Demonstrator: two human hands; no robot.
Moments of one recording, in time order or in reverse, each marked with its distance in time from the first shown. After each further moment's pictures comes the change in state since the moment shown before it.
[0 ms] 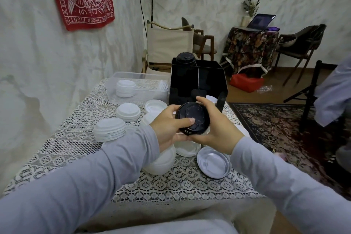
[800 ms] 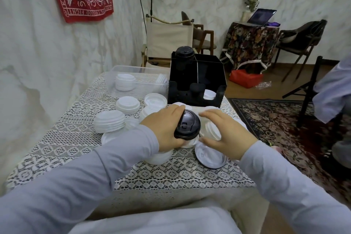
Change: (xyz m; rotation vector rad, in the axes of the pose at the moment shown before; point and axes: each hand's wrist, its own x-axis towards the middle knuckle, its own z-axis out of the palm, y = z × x) left_hand -0.014 -0.004 -0.017 1.696 -0.076 0.428; right_hand -0.036 0.012 -0.009 -0.356 -0.054 -0.027
